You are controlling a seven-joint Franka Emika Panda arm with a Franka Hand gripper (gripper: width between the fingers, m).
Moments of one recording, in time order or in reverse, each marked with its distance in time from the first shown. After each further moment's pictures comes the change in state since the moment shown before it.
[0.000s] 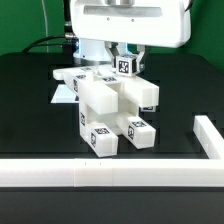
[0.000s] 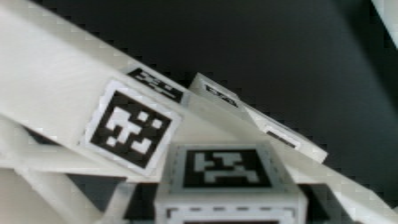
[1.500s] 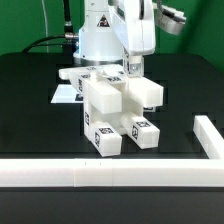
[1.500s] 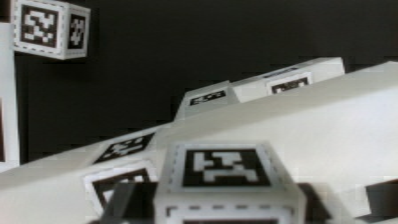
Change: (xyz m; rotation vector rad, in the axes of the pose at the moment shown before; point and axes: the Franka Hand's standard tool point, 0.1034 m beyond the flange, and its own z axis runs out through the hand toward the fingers) arm -0.005 -0.005 0.002 0.016 -0.024 0.756
